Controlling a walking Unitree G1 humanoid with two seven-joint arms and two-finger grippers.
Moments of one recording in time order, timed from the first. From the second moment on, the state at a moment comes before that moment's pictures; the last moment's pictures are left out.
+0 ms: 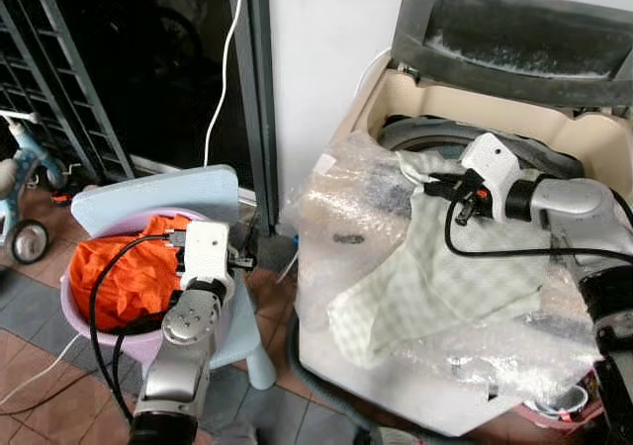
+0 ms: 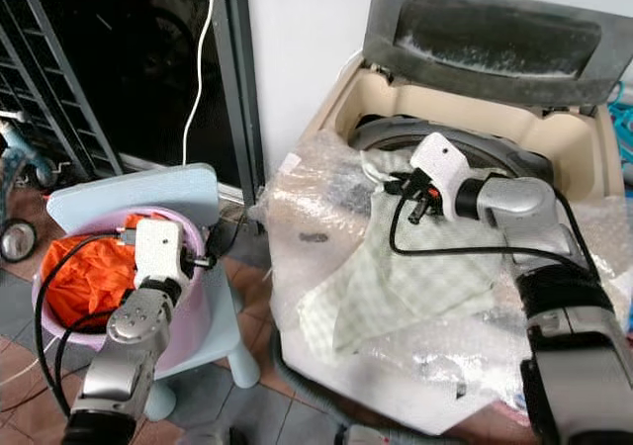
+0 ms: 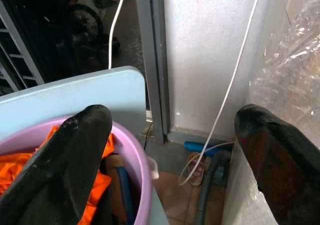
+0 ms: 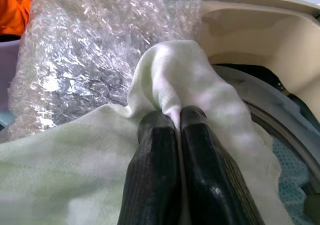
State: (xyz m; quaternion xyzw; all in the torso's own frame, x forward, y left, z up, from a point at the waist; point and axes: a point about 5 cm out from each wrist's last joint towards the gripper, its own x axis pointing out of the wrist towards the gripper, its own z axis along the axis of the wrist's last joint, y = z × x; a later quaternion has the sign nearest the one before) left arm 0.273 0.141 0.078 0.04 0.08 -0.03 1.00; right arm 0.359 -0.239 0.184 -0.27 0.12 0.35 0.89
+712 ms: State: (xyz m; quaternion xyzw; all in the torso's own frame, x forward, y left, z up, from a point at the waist) left arm 0.271 0.142 0.075 0.04 0.08 -0.02 1.00; right arm 0.367 -0.274 0.223 -0.24 -0.01 0.18 0.95
